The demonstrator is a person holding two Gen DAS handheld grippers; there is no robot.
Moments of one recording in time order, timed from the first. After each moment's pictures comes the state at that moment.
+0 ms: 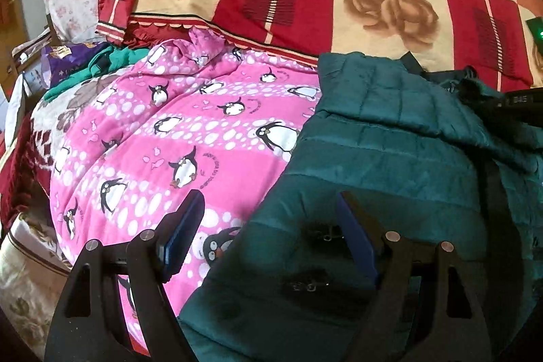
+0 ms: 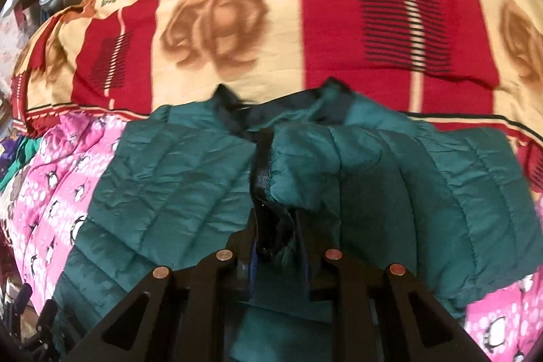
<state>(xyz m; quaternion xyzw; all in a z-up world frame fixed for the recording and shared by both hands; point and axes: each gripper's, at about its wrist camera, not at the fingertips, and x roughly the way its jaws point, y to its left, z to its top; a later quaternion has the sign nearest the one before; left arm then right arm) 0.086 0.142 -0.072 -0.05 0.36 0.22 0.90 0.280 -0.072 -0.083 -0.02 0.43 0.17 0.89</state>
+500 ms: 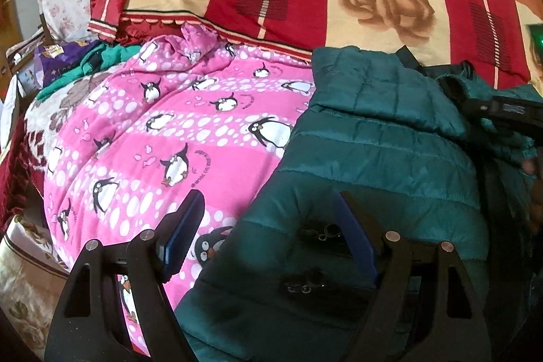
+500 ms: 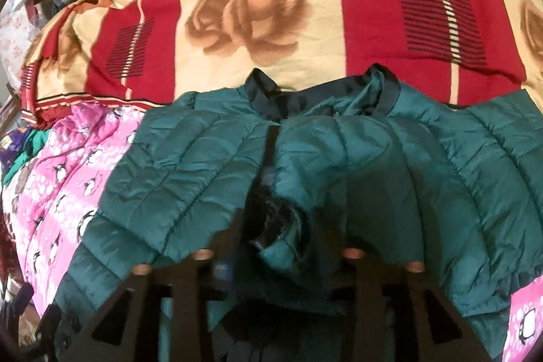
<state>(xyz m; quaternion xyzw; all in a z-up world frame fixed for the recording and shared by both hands) 0.093 0.143 -0.077 -0.05 0.38 0.20 0.90 0.261 -0.057 -0.100 0.00 0.41 0.21 0.89</state>
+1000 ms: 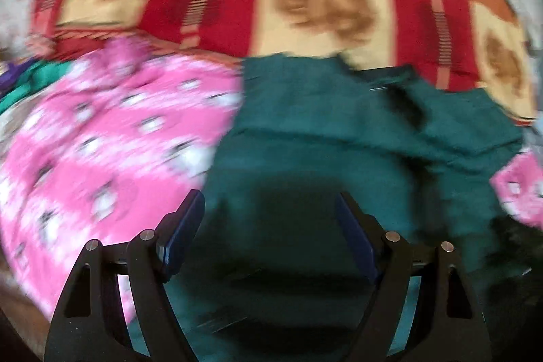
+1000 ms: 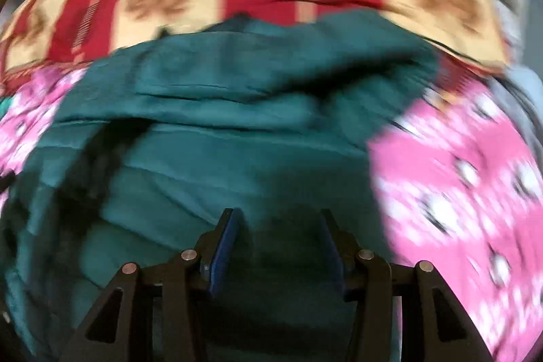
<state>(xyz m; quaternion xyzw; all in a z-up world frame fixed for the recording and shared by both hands) 0.142 0.108 -0.050 -0.07 0.39 0.05 0.92 0.150 -0.205 -0.129 -0.04 0.44 0.02 0.90</state>
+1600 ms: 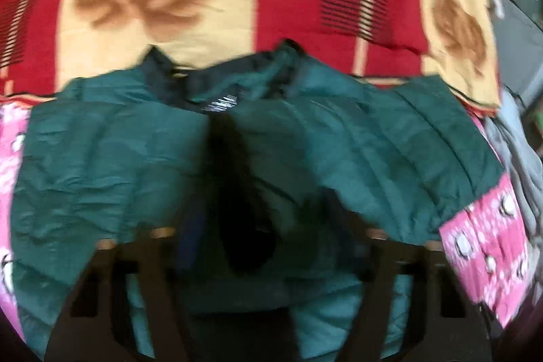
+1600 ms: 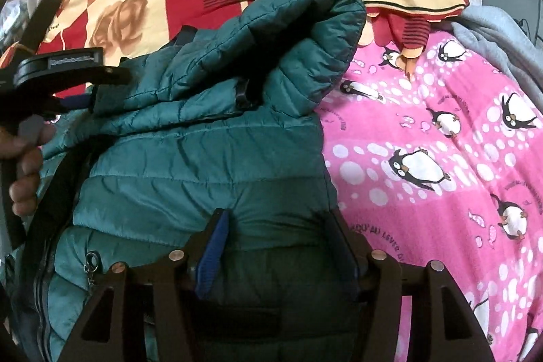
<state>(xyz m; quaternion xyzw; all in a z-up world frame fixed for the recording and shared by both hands) 0.309 -0.028 -0.072 -0.06 0.46 -0.12 0.88 0.147 -0.238 -0.149 0.04 0.42 0.02 0.91</state>
